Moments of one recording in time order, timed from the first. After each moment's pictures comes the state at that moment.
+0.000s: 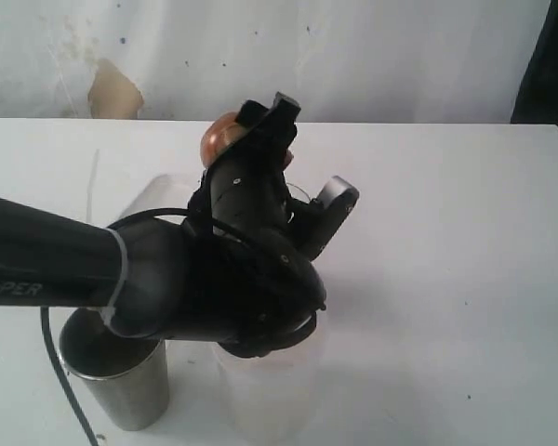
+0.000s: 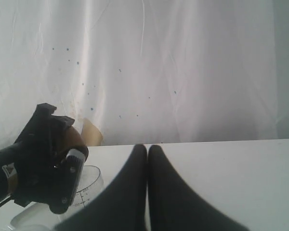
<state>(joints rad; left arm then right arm) -1.08 1.96 -1.19 1.72 1.20 -0.21 0.23 0.11 -0.17 -0.43 0.02 0.66</state>
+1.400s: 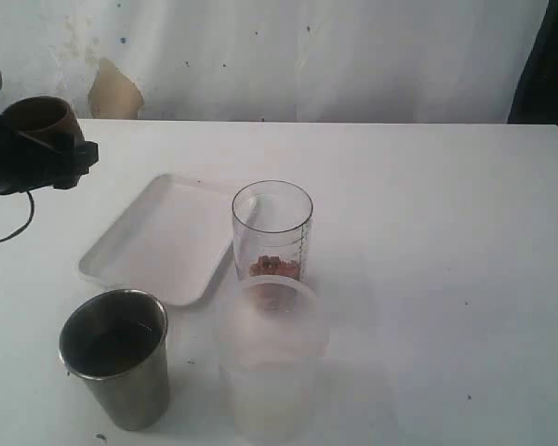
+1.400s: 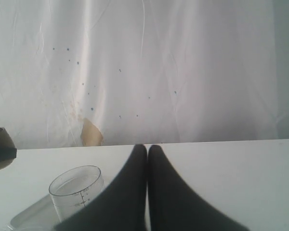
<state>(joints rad) -0.11 1.54 -0.73 0.59 -0.33 -0.63 0.23 0.11 -0.17 -0.43 0.02 0.66</state>
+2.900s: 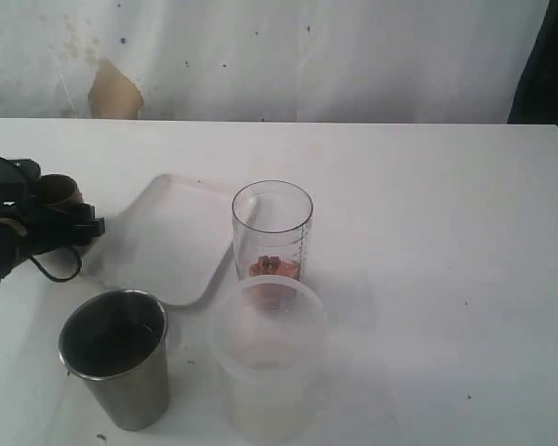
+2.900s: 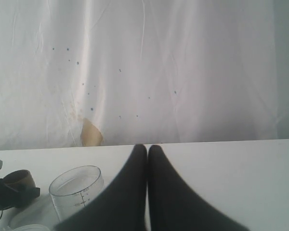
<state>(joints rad) -0.10 2.10 -0.82 -0.09 -0.70 -0.02 0.23 0.11 -0.17 -0.43 0.02 0.66</state>
